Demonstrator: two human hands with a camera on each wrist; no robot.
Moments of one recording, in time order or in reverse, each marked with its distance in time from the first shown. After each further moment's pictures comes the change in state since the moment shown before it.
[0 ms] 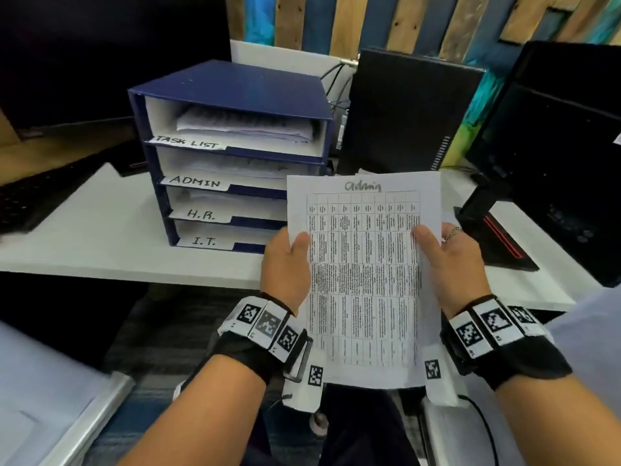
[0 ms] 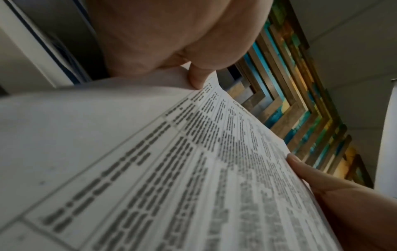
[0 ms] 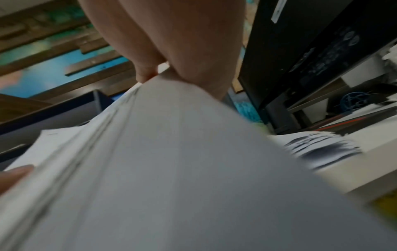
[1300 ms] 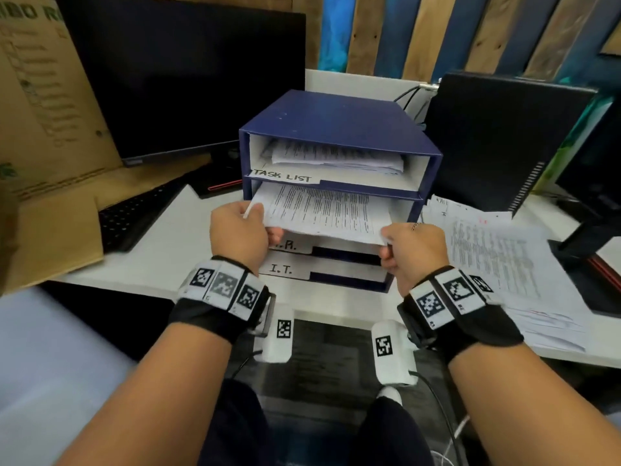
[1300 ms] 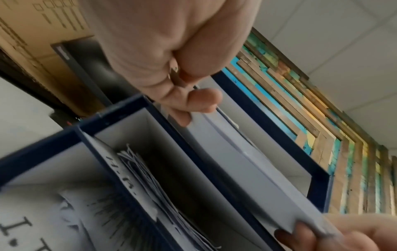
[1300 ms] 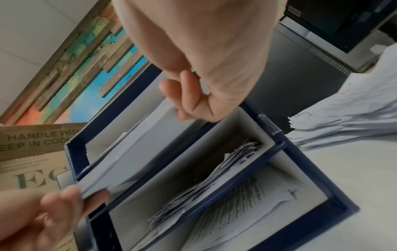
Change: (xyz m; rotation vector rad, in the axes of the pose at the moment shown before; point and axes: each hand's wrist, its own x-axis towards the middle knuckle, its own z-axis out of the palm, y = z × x) left_hand 0.096 0.041 -0.162 -0.008 0.363 -0.044; right_hand 0.020 -0.085 0.184 0.314 -0.035 0.396
